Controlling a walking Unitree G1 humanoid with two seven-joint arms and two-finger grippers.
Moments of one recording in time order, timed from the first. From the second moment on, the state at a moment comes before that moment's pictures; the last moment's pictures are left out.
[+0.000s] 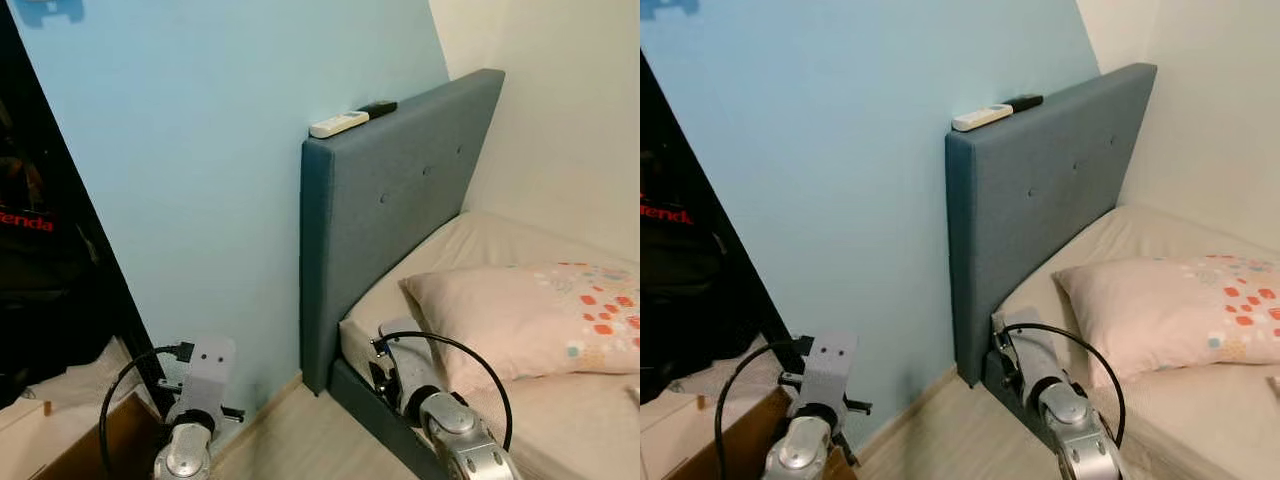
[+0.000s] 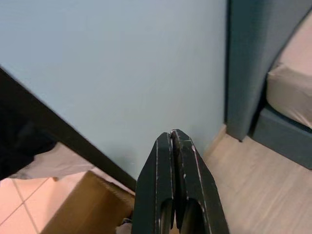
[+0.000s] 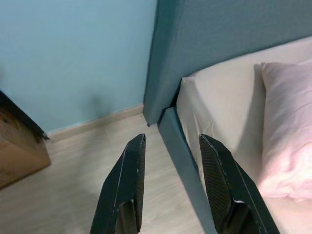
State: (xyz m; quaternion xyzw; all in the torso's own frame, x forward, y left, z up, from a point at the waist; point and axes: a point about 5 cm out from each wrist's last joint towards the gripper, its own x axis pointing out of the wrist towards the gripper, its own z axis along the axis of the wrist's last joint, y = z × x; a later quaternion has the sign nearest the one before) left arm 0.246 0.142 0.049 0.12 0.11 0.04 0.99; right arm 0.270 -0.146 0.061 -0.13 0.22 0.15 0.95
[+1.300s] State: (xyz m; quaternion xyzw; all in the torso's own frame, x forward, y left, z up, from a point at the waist) left arm 0.267 0.143 0.075 0.16 0.04 0.00 0.99; right arm 0.293 -0.138 0.073 -0.11 0.18 0.13 0.97
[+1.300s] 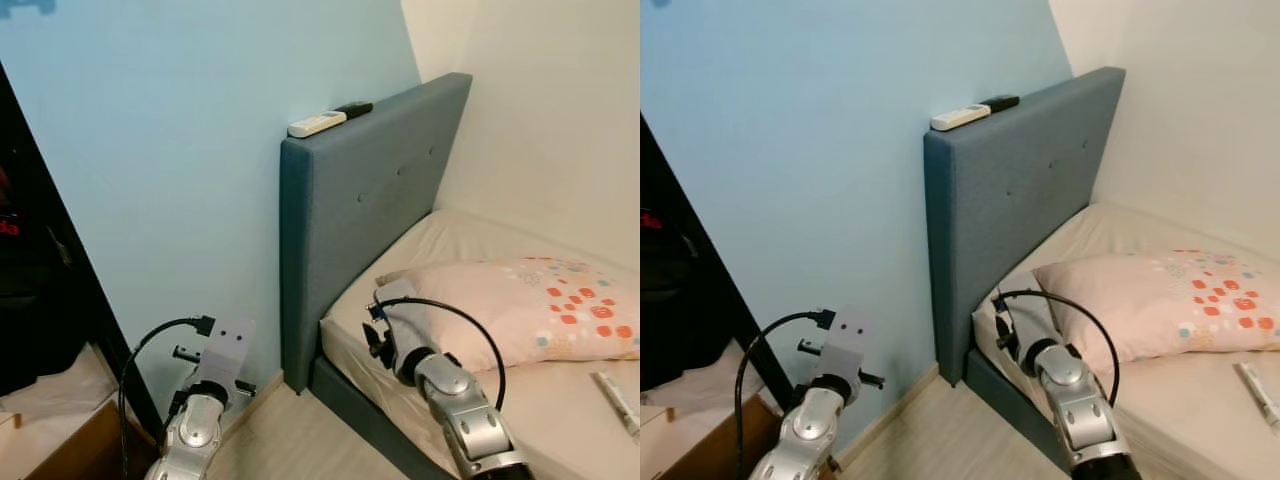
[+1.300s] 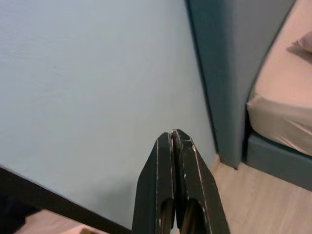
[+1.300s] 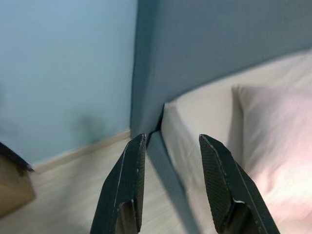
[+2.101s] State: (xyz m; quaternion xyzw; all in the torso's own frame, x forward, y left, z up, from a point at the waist) left arm 0.268 0.145 0.059 0.13 0.07 0.02 0.99; right arm 0.285 -0.136 0.050 -0.10 0.21 0.10 0.97
